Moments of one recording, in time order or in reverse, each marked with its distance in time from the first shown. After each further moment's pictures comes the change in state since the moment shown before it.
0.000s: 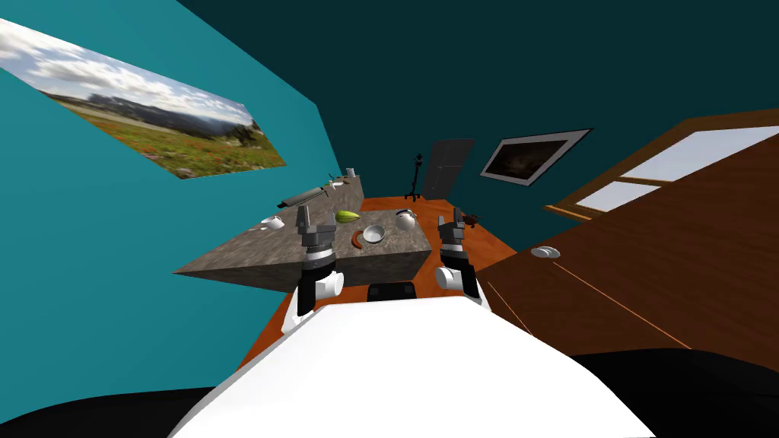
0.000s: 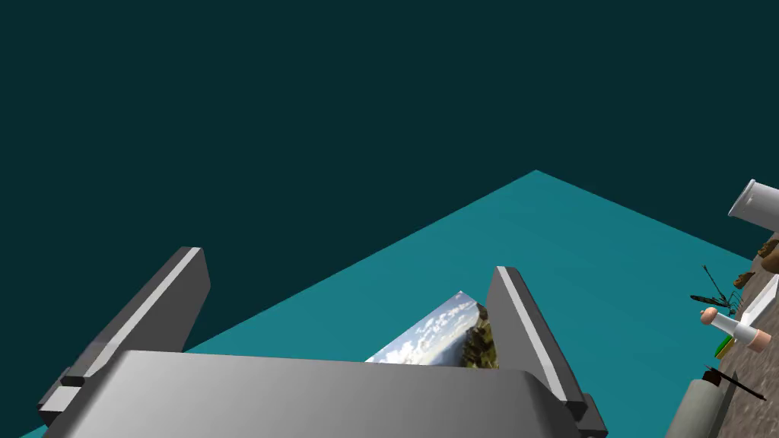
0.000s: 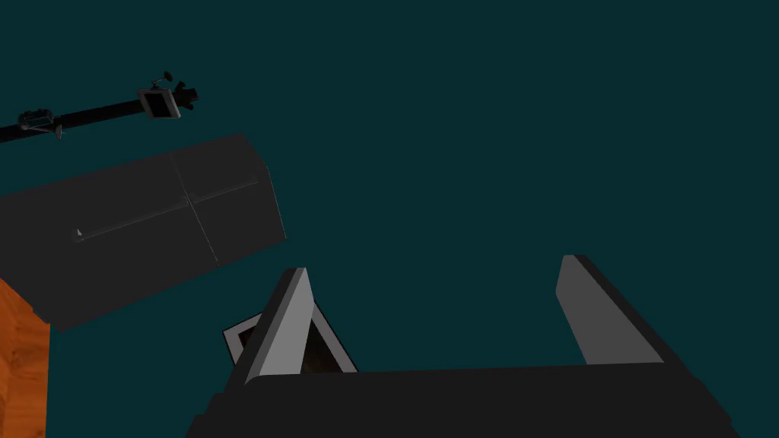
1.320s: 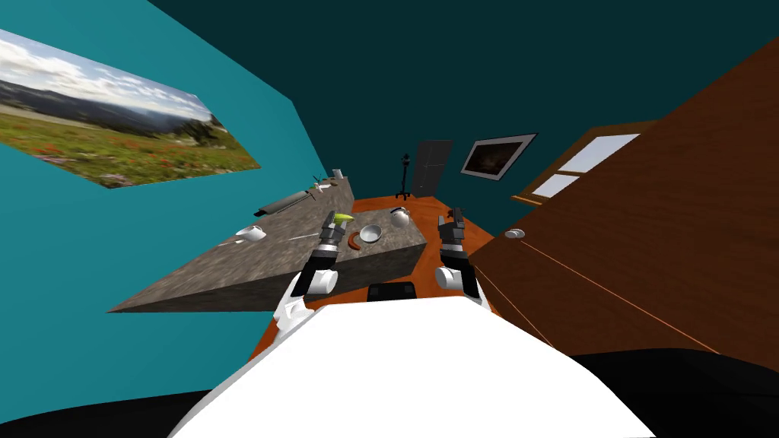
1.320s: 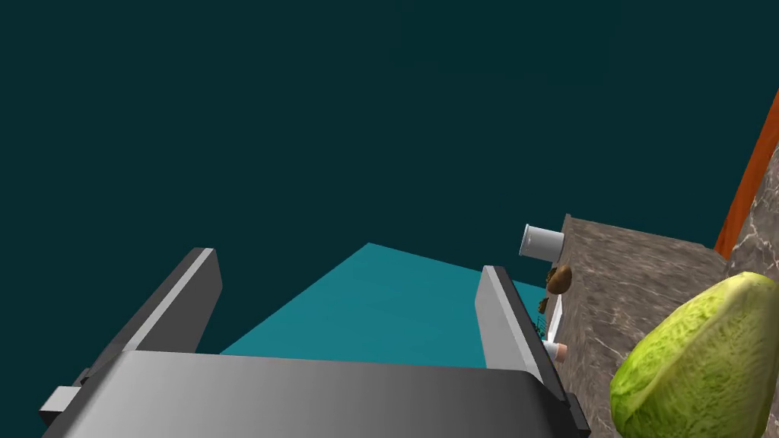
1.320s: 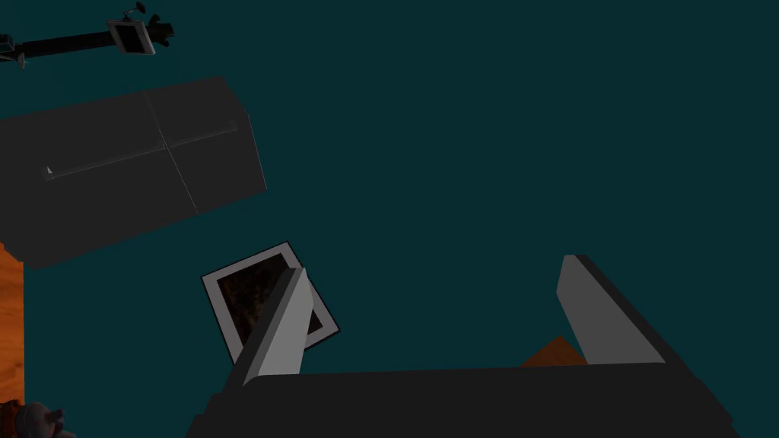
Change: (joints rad) left arm -0.082 0.252 0.005 0.085 0.156 0.352 -0.029; right arm 0.000 0.000 0.000 0.000 0.000 0.000 0.000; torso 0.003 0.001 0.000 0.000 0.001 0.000
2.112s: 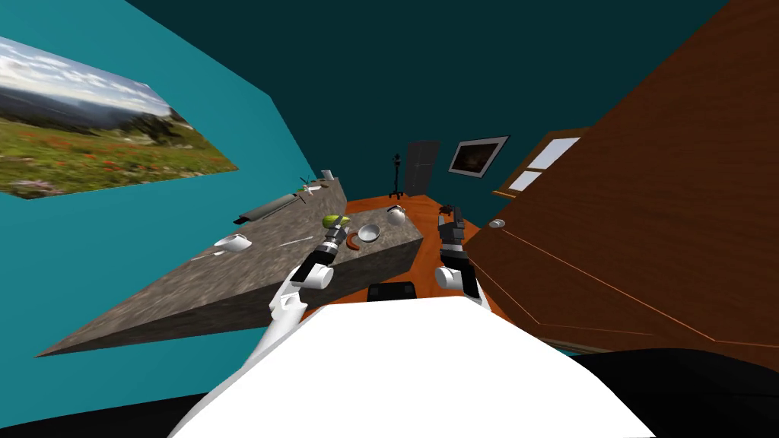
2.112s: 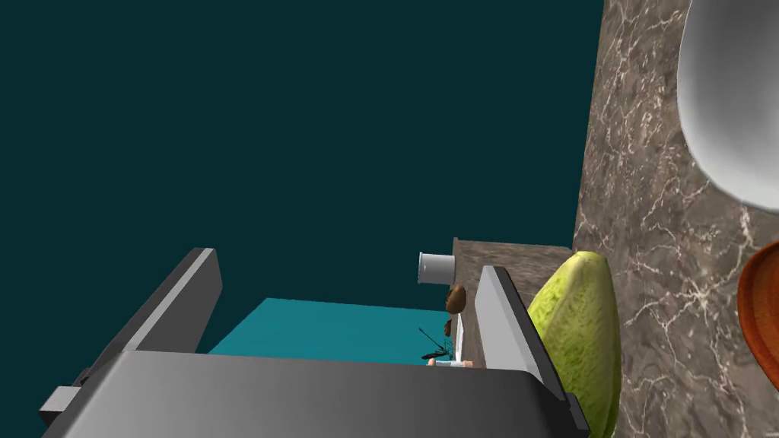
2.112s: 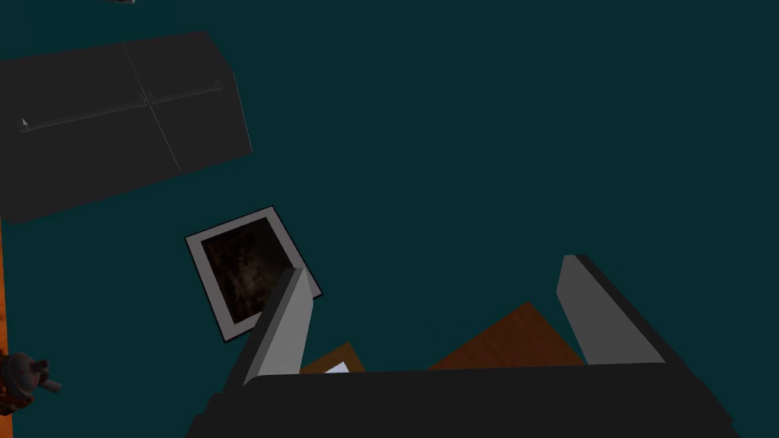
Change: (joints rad) left arm -0.061 0.135 0.012 0.067 0.119 0.253 -0.013; right arm 0.000 0.000 0.000 0.000 0.000 0.000 0.000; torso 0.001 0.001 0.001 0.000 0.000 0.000
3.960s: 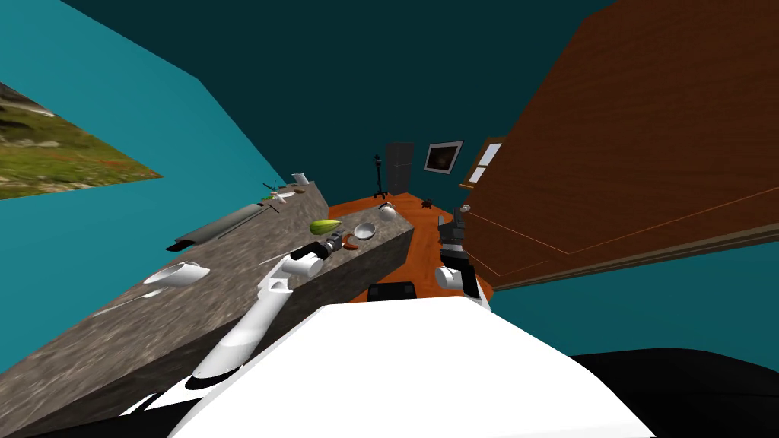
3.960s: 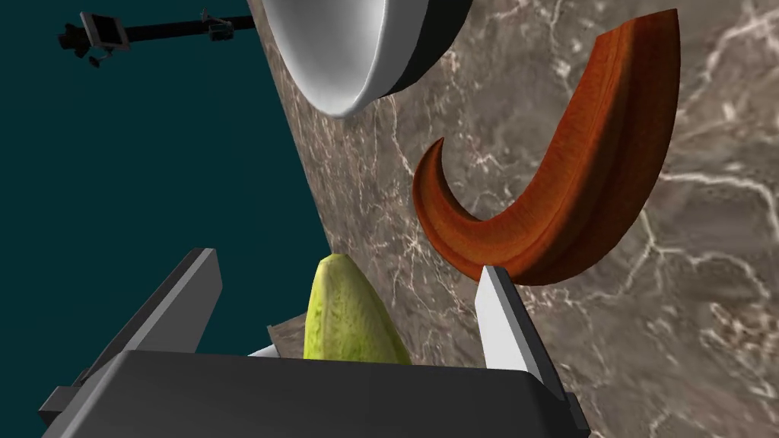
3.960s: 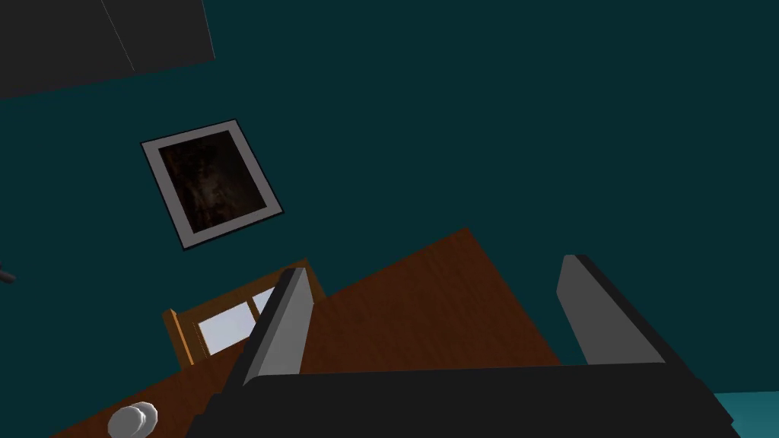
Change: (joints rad) left arm -0.125 0.266 0.016 0.156 0.267 0.561 -0.025; right arm 0.000 0.000 0.000 0.000 0.000 0.000 0.000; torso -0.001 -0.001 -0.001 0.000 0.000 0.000
